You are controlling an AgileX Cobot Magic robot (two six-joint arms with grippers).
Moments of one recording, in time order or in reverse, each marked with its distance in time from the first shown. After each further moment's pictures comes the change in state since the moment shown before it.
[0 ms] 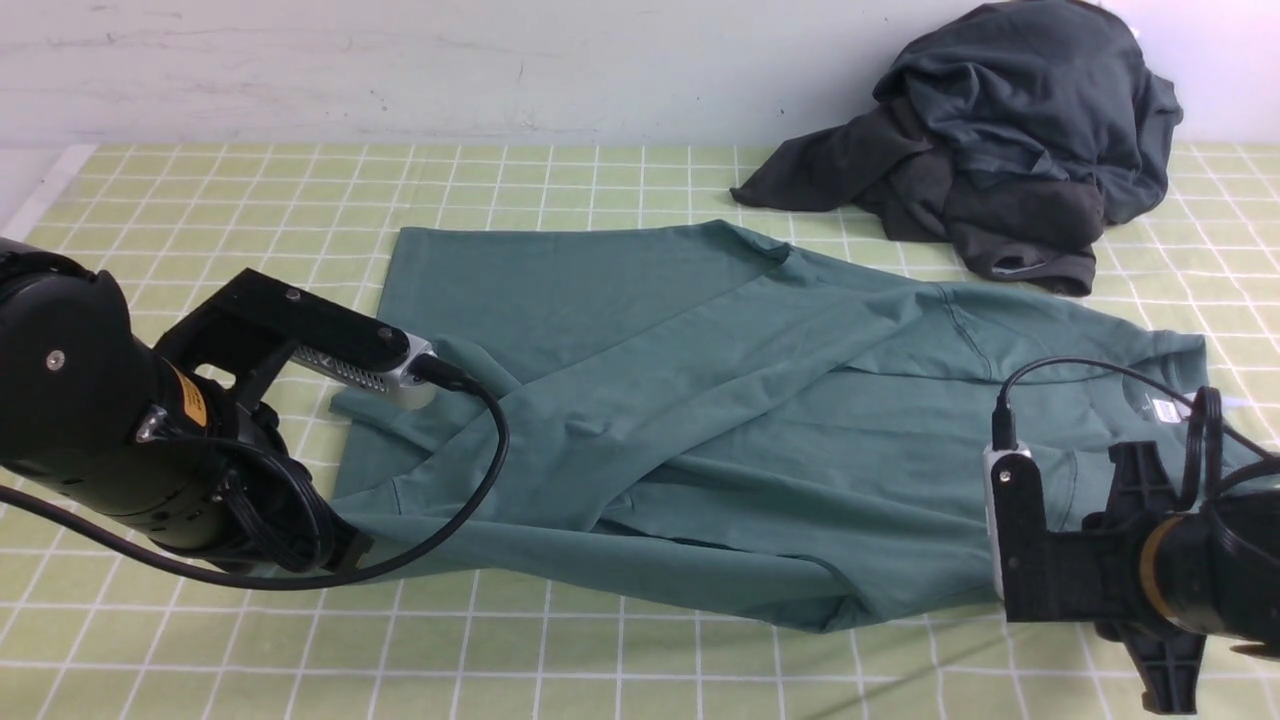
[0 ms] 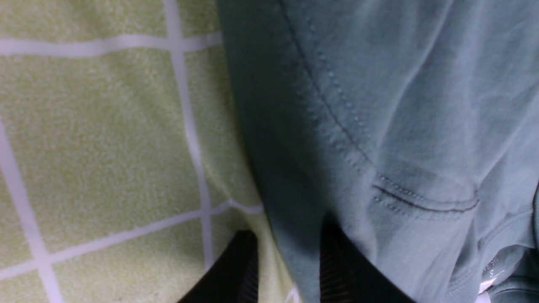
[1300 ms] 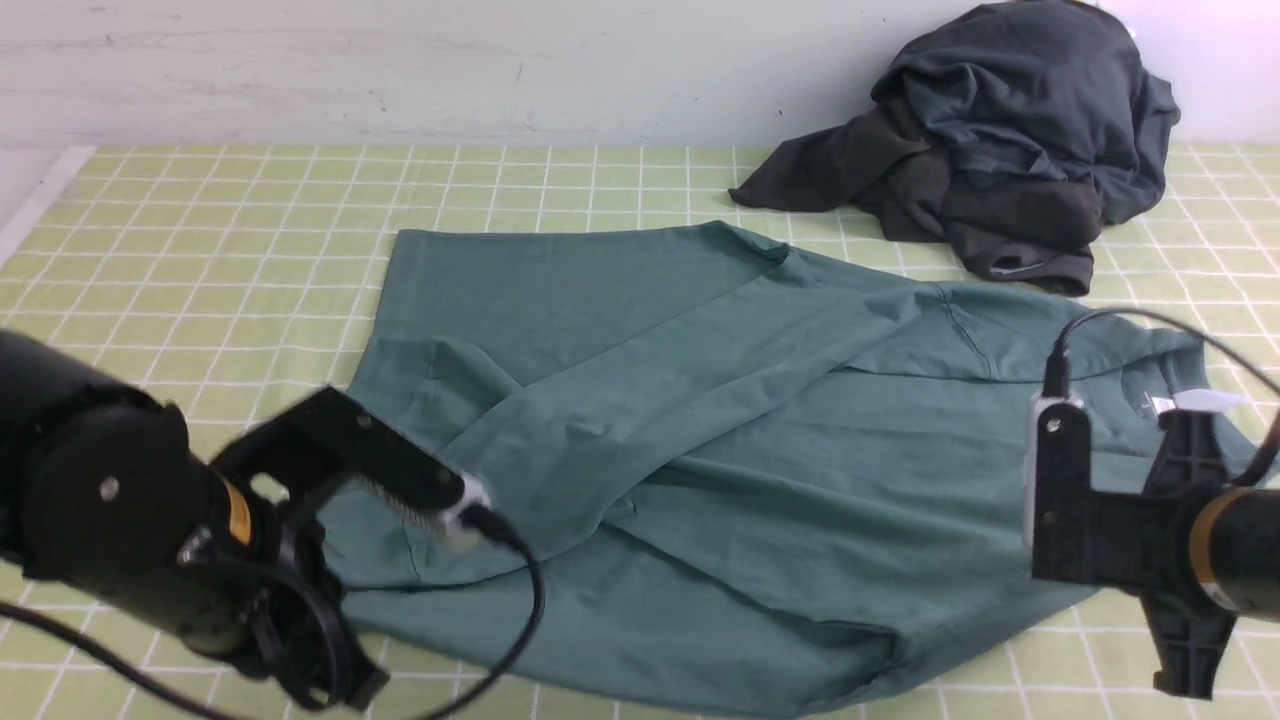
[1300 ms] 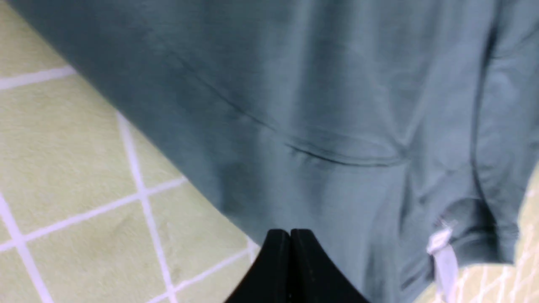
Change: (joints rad) right arm -0.005 -0.203 0.003 0.322 0.018 -0.202; left arm -0.104 -0.021 0.090 0.001 -0.008 0.042
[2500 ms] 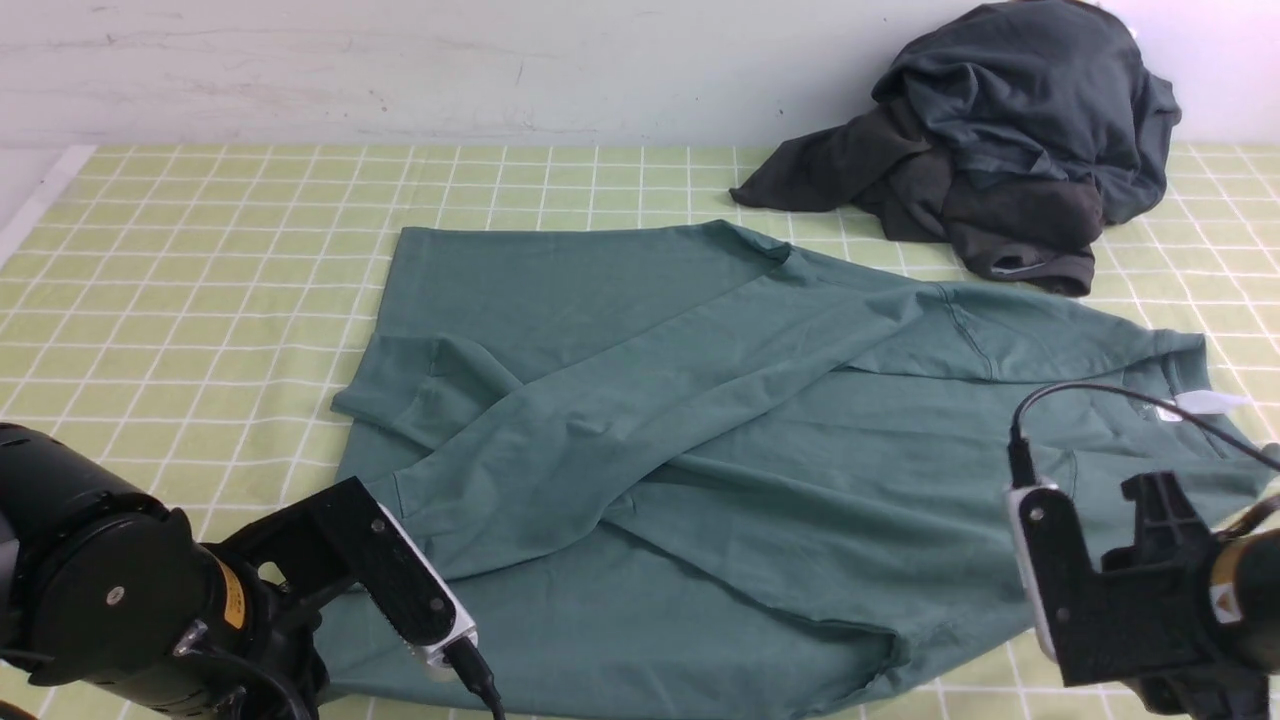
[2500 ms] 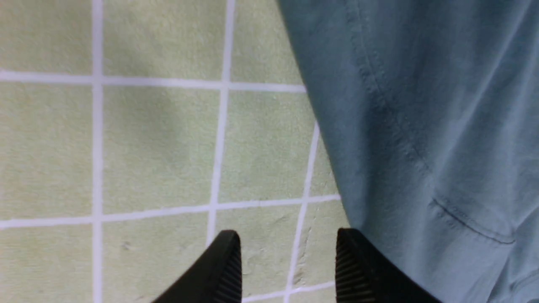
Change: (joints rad) right arm -0.002 -0.007 0.010 0.605 0.088 -0.859; left arm -0.022 0.000 0.167 0.031 -0.102 0.220
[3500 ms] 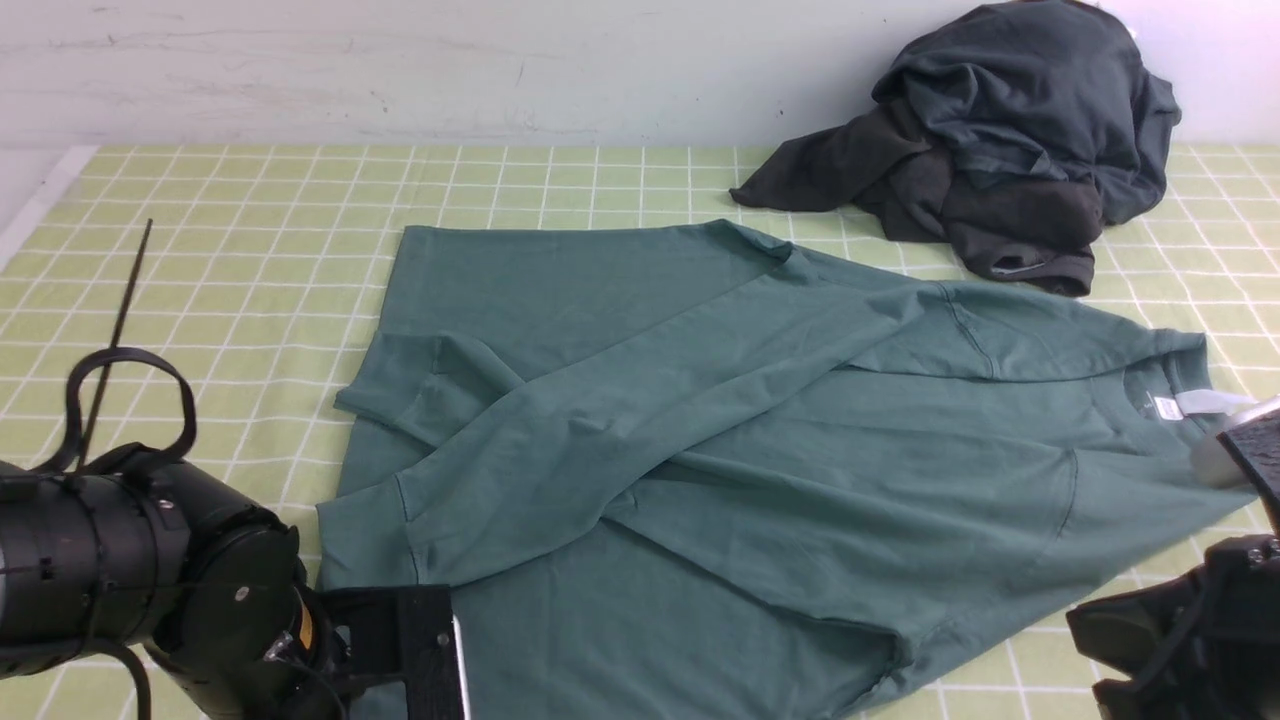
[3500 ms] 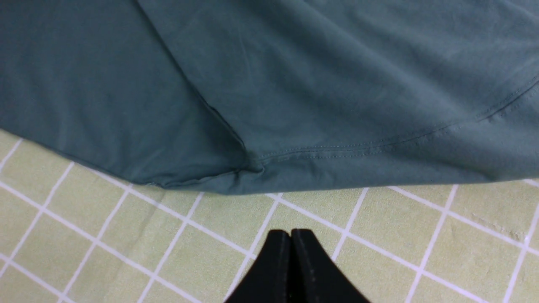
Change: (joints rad) right arm 0.000 -0.453 0.041 0.669 0.145 0.767; left arm 0.000 0.219 -0.001 0.015 -0.079 0.445
